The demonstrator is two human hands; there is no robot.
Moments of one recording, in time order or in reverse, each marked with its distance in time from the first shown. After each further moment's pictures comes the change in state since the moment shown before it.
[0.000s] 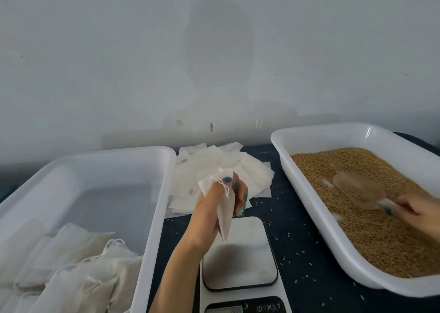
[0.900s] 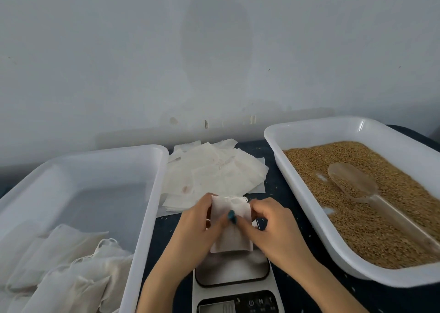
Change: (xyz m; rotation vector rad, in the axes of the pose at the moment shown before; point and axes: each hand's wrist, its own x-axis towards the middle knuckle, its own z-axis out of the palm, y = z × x) left_hand -0.030 -0.017 -0.013 0.818 0.122 -0.121; right_hand -0.075 -0.287 0.027 0.762 0.093 -0.345
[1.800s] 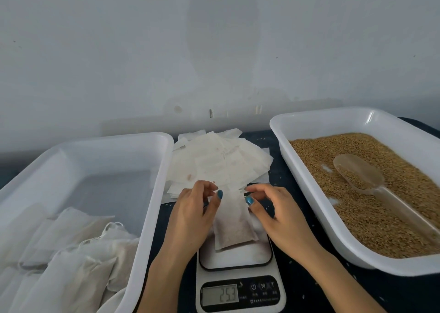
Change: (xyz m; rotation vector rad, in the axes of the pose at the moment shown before) left_hand 0.004 -0.026 0.005 0.208 0.174 -0.022; right_hand 0.001 0.022 0.002 -0.034 -0.020 -0.005
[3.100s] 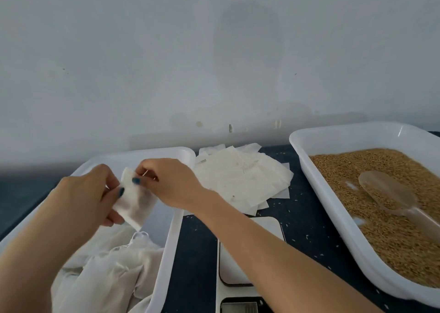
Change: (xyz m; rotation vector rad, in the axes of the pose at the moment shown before) left_hand -0.016 -0.002 -0.198 0.366 0.116 -0.373; right_hand 0.113 -0.181 0.104 0.150 -0.411 -0.307
